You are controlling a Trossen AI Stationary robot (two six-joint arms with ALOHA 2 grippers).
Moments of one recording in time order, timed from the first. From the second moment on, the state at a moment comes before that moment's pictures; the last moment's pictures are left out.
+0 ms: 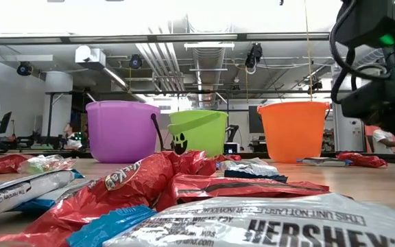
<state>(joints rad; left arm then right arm) -0.03 1.17 1.74 -1.06 -0.36 -0.22 0.39 1.51 0.65 -0.60 -0.21 1.84</state>
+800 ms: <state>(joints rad) -0.03 1.18 1.74 -1.09 -0.36 -0.19 0.38 1.35 0.68 -0.49 0.03 1.73</state>
